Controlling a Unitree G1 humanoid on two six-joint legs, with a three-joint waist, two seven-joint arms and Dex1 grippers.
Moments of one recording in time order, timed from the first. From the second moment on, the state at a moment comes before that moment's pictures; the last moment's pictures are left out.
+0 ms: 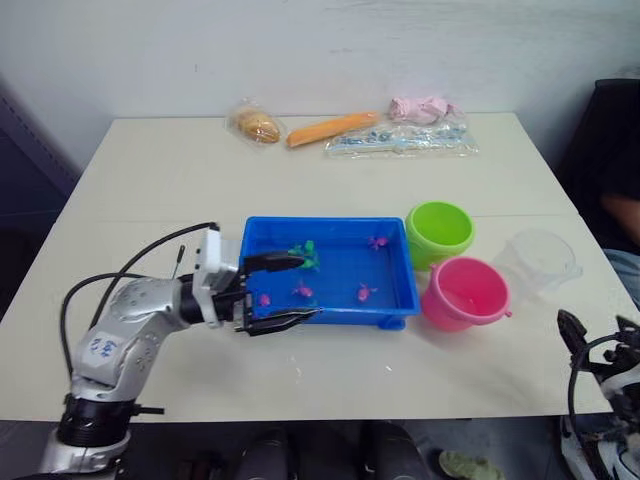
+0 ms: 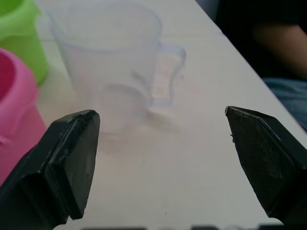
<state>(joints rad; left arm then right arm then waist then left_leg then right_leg) -0.17 0.68 0.15 -0.33 -0.66 0.46 -1.03 0.38 -0.55 -0.66 -0.44 0.60 0.30 0.43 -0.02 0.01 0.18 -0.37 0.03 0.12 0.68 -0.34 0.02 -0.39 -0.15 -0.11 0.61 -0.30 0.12</state>
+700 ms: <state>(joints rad) 0.31 0.69 0.69 0.09 -0.46 0.20 -0.86 0.09 -0.69 -0.19 -0.52 0.55 0.09 0.93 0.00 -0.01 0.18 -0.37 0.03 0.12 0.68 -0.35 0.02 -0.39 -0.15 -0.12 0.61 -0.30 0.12</state>
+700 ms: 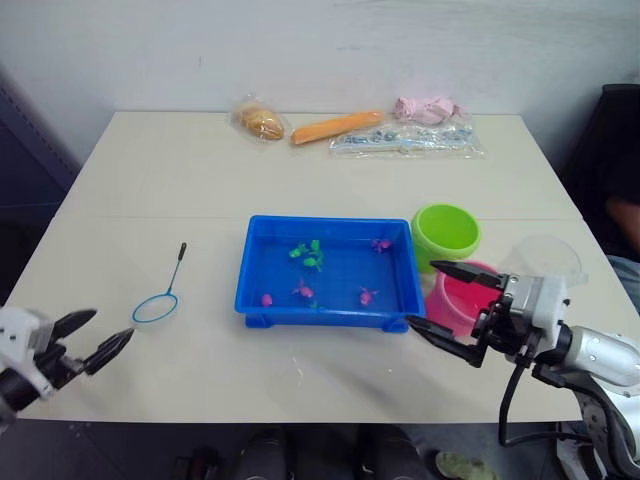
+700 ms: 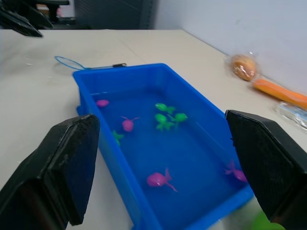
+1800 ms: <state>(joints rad) -0.61 0.72 0.00 0.46 -0.22 0.81 -0.51 0.22 -0.67 -0.25 -0.63 0.60 0.09 0.90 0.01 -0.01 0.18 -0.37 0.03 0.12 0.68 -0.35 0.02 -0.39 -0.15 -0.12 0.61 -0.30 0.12</state>
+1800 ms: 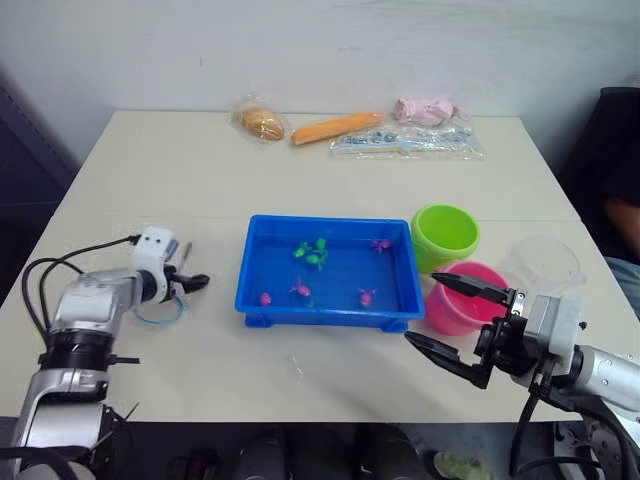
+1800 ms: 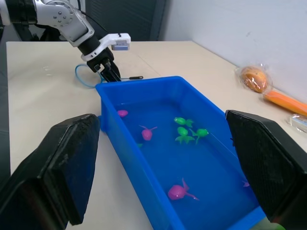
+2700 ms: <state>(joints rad) -0.60 0.69 0.10 0.53 -0.17 0.62 -0.67 0.22 -0.66 -0.25 -0.64 0.56 0.07 0.89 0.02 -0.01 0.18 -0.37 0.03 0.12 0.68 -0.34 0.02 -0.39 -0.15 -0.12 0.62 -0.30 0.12</state>
